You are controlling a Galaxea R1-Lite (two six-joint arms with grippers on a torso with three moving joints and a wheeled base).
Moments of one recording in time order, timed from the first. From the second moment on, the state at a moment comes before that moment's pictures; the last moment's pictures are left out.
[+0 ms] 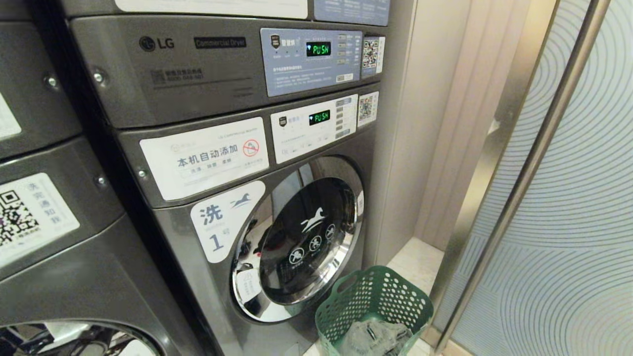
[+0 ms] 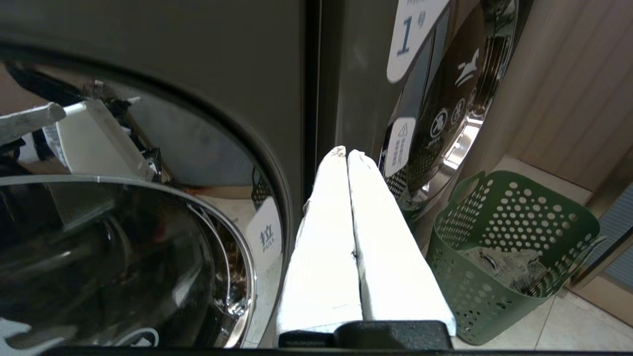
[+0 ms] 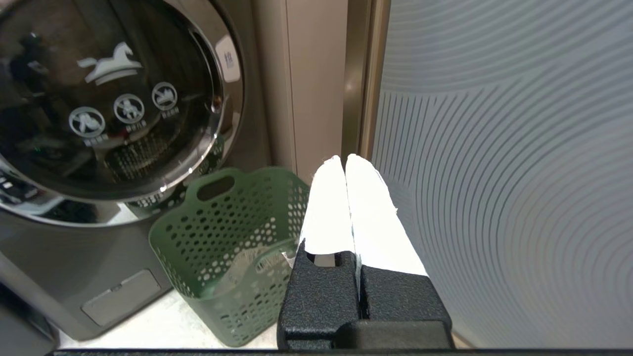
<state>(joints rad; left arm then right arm) 0.00 0.00 0.00 -0.01 0.00 -0.01 0.00 0.00 0.00 0.00 0.00 0.01</state>
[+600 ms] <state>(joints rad) 0.00 0.00 0.00 -0.01 0.00 -0.01 0.00 0.00 0.00 0.00 0.00 0.01</state>
